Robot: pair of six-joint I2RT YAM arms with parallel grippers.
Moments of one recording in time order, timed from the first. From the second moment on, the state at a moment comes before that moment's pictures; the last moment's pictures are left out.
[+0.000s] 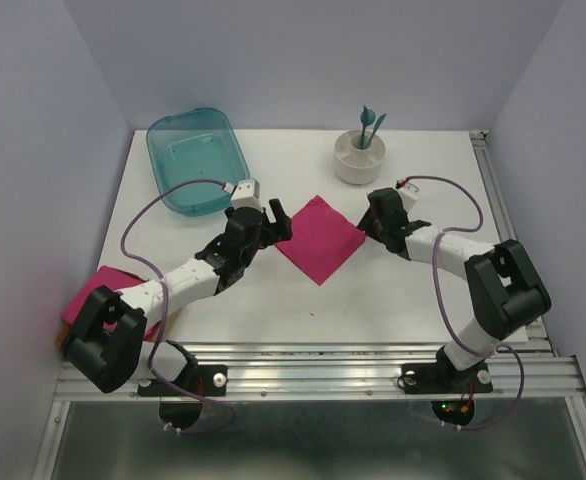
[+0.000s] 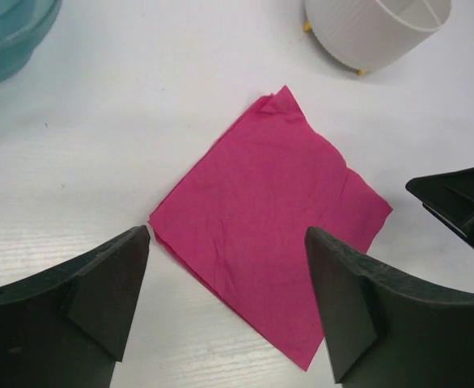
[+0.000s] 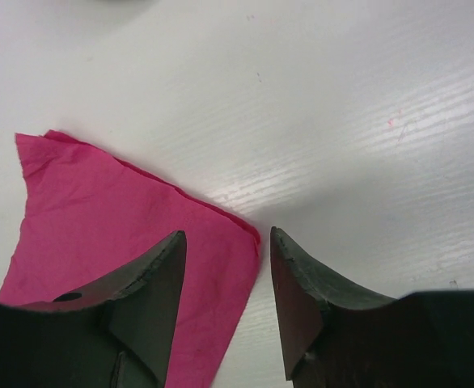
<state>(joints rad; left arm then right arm) -0.65 1.32 0.69 0.22 -0.31 -0.58 0.45 1.62 0.88 -0.01 0.39 0.85</state>
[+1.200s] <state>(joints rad) -0.65 1.26 0.63 0.46 -0.32 -0.39 0.19 2.05 1.79 -0.14 0.17 0.46</state>
